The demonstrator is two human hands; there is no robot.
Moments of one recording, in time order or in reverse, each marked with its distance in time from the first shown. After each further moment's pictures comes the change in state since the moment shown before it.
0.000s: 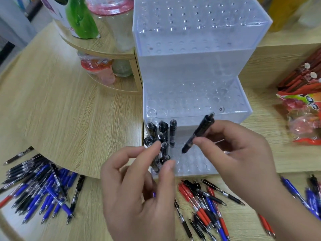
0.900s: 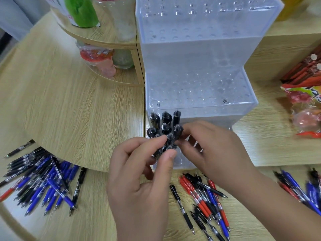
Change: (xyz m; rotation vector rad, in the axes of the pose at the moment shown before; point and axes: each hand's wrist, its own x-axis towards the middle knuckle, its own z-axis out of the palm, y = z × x) left_hand 0.001 -0.016 -0.007 -0.062 -0.092 -0.074; right_hand 0.009 0.020 0.026 -0.542 -0.194 -0.296
